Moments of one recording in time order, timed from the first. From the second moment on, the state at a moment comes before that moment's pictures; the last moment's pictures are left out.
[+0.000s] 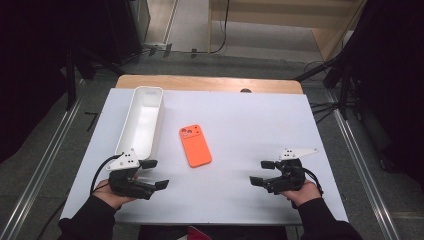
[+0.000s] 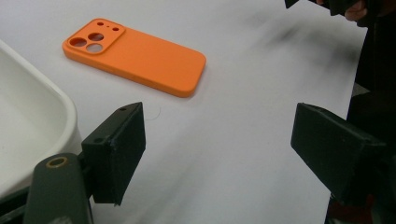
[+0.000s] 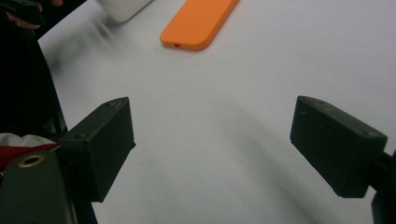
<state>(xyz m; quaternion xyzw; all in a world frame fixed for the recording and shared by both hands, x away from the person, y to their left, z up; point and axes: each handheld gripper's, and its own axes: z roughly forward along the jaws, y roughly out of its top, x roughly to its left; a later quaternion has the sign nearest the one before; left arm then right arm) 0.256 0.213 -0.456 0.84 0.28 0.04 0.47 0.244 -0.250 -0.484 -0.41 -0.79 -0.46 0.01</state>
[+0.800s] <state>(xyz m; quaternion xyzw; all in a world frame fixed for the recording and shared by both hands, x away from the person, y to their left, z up) 0.256 0.212 -0.457 0.84 0.28 0.04 0.47 0.247 -0.249 -0.481 -0.42 -0.79 -0.45 -0.01</state>
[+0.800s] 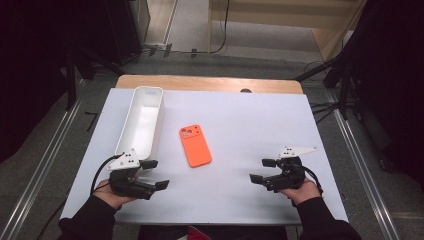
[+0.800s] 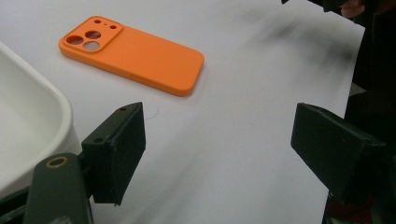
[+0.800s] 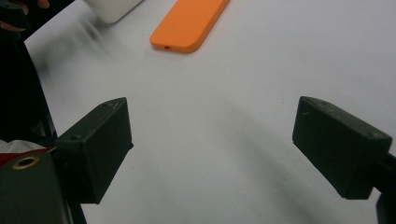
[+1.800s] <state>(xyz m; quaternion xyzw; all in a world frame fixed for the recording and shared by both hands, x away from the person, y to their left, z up) 0.256 0.212 -0.457 0.84 0.28 0.03 0.47 0.270 -0.226 -0.471 -0.43 -0.79 -0.44 -0.04</state>
